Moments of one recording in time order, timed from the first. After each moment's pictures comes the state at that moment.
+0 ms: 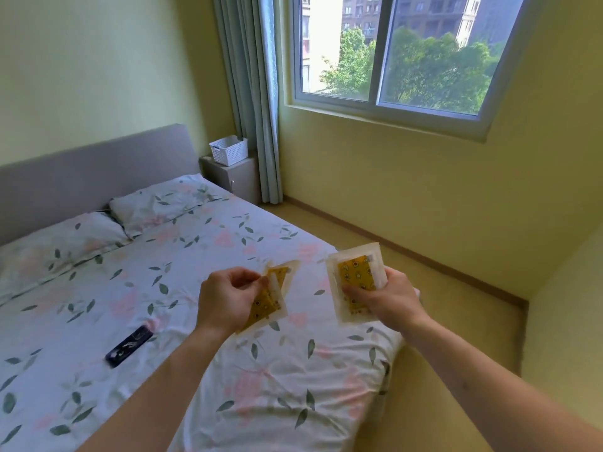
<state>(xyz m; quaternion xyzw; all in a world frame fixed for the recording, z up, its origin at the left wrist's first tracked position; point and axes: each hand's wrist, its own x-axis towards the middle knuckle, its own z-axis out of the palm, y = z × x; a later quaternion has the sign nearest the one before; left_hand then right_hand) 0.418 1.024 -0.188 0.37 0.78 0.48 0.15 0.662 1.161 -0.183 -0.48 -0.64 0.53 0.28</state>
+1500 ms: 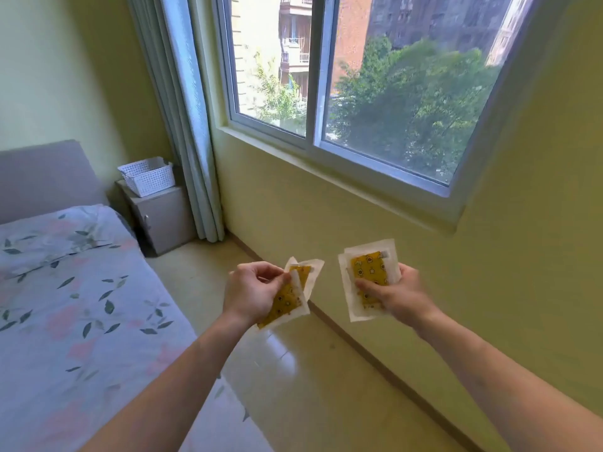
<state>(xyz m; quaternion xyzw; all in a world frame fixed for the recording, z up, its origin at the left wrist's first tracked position) 0.600 1.936 -0.182 0.37 0.77 0.49 0.16 0.834 2.081 -0.157 -0.44 -0.66 0.55 0.26</state>
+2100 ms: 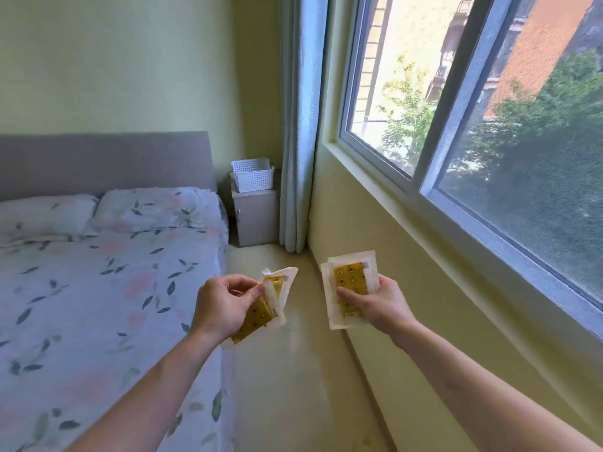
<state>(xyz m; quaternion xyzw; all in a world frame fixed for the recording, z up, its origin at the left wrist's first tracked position) 0.471 2.078 -0.180 0.12 0.85 0.51 0.03 0.590 2.333 -0.168 -0.27 -0.75 0.60 0.09</state>
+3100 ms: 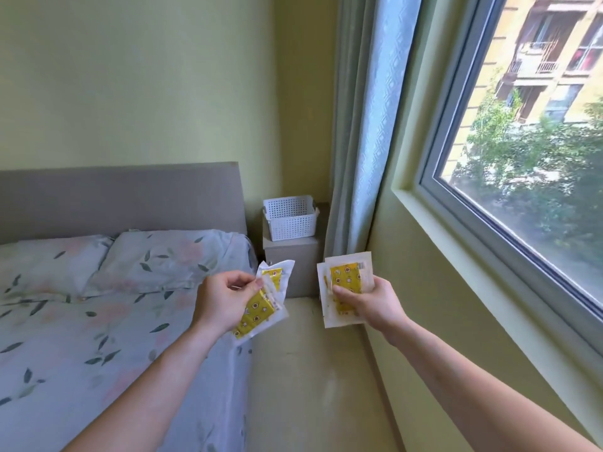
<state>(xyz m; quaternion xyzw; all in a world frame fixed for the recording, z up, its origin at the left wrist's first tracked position) -0.077 2.212 -0.180 0.04 0.86 0.52 -0.01 -0.003 2.477 -0.191 -0.20 -0.74 0.64 0.05</state>
